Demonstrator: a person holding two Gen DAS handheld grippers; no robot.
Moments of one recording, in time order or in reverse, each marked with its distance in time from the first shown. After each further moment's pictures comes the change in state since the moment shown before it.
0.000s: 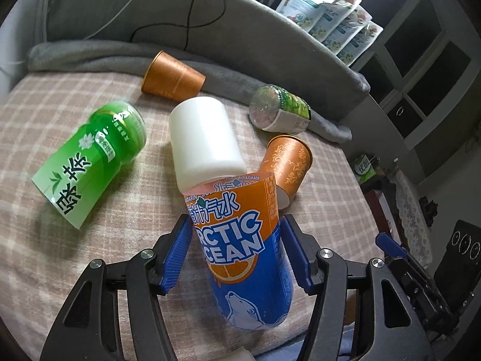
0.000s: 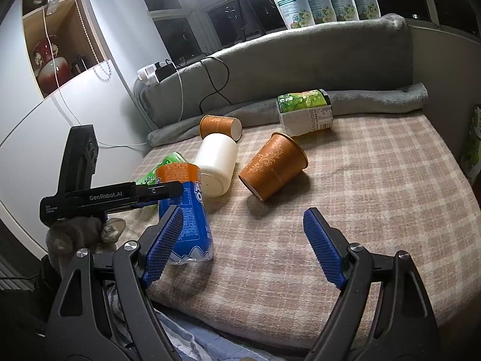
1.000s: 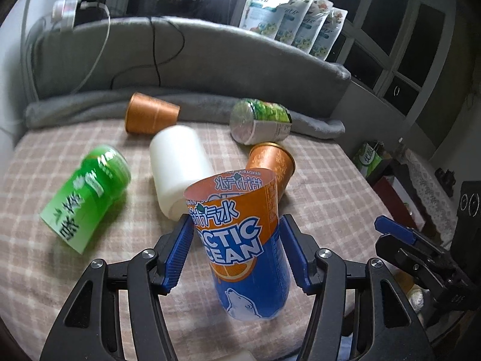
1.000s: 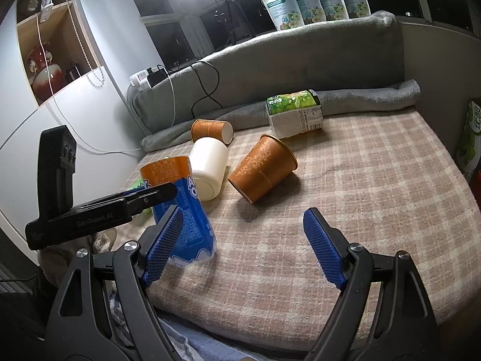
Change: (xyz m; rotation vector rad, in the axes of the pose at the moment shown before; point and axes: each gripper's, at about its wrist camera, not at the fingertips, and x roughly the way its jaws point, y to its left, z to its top) left arm -0.007 -0.046 -0.012 0.203 -0.123 0.095; right arm -0.004 -0.008 -0.001 0.028 -0.019 -0.019
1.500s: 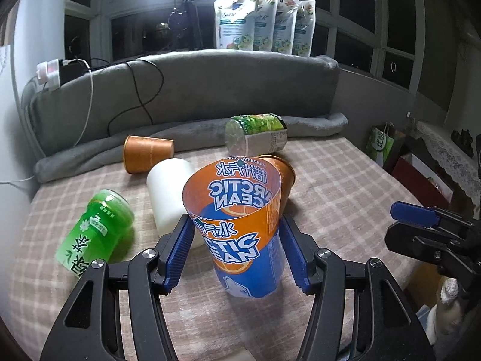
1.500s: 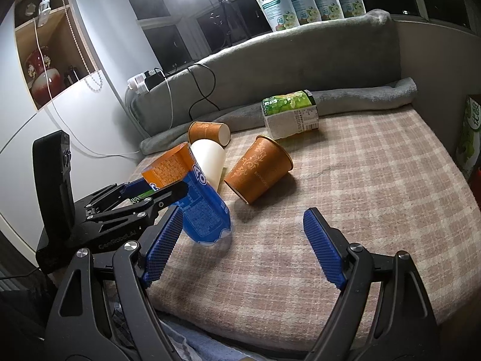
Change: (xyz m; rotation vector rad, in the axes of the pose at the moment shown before) left arm 0.009 -0.034 -0.002 0.204 -0.089 0.116; right arm -0.001 -0.005 0.000 0.021 -0.007 -0.004
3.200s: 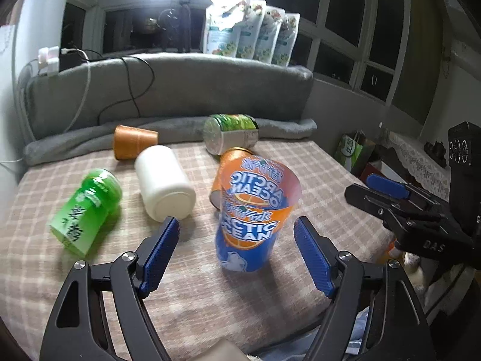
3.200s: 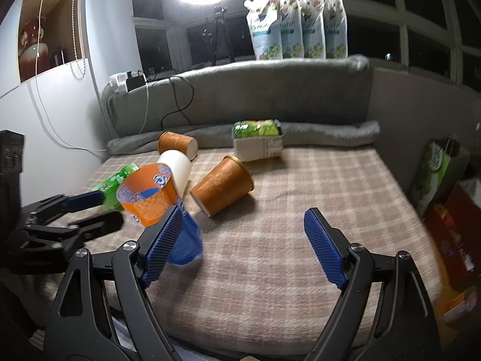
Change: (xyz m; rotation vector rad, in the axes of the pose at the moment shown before) left arm -0.049 0.003 -0.019 -0.062 -0.027 -0.130; right arm -0.026 0.018 -0.002 -0.153 -0.114 -0.244
